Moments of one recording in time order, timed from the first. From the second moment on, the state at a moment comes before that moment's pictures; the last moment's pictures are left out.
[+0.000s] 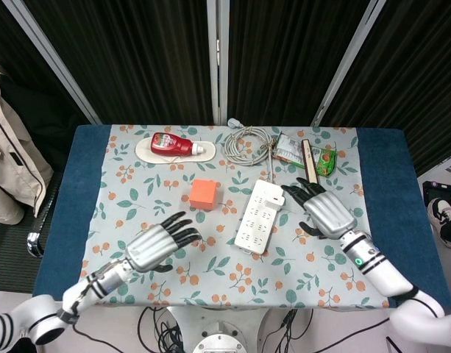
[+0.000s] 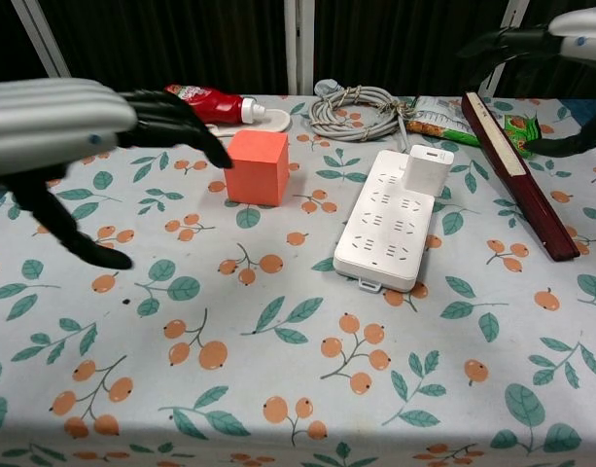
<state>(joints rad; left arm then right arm) -0.64 -1.33 -0.08 -1.68 1.83 0.97 0.10 0.58 -1.15 0.18 -1.71 -1.46 0.92 -0.12</state>
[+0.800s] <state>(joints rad) -0.93 -1.77 -0.14 -1.34 1.61 0.69 0.21 0.73 -1.37 0.16 -1.48 -1.29 0.77 -0.20</state>
